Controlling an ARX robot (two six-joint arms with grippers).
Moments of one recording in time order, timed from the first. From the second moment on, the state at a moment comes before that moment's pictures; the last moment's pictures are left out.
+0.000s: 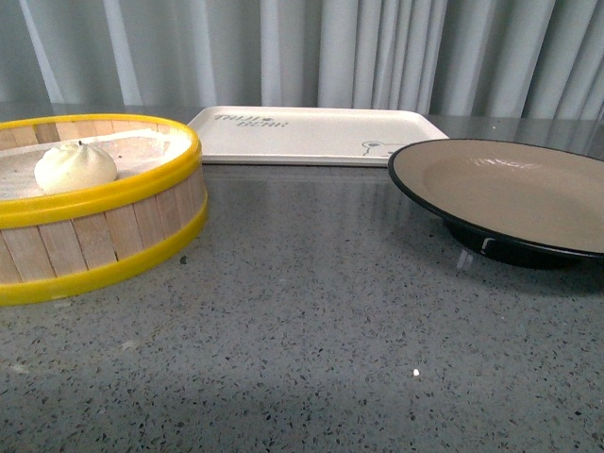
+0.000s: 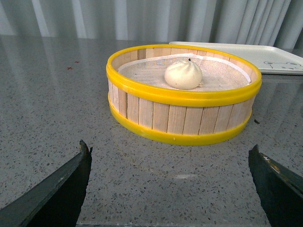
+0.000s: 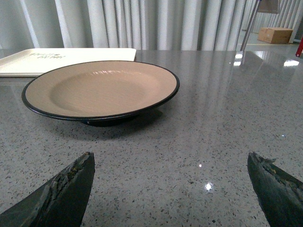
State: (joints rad) left arm 0.00 0.00 0.03 0.00 0.00 0.00; right arm 0.00 0.00 0.01 0.00 0.00 0.00
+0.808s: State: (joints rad) left arm 0.01 0.05 0.06 -0.09 0.03 -0.02; right arm 0.00 0.00 0.01 0.00 0.00 0.00
